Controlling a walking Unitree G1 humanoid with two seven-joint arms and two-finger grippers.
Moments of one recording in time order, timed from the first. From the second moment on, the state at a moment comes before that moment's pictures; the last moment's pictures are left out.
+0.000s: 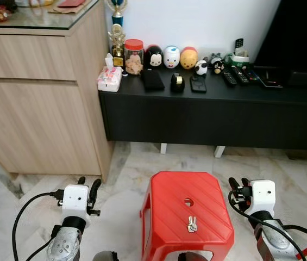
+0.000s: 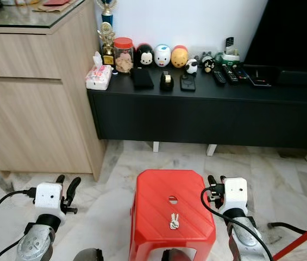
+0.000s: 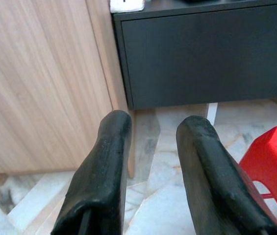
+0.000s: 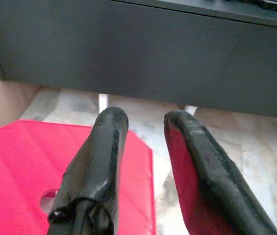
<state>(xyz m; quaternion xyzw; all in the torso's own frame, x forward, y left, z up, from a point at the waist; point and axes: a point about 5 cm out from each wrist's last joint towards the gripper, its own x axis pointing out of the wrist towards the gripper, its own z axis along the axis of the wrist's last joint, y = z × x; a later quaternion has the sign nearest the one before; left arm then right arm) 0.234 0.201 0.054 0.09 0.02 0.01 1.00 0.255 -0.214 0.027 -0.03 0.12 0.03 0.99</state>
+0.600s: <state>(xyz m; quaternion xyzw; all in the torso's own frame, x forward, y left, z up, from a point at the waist) 0.229 0.215 0.063 0.11 0.02 0.03 0.99 0.282 -0.176 0.006 -0.03 0.20 0.12 0.97</state>
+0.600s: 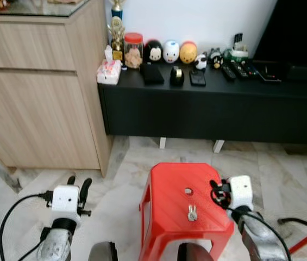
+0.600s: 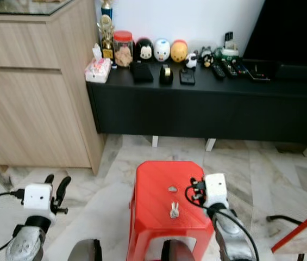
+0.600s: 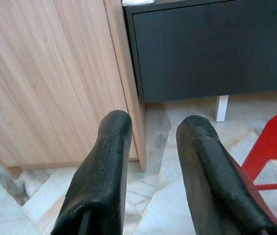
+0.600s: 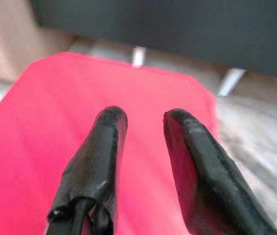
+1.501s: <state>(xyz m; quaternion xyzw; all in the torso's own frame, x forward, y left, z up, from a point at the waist) 0.222 0.197 0.113 0.11 -0.03 -0.01 0.99 0.291 -0.141 -0.004 -0.03 0.27 0.23 0.93</state>
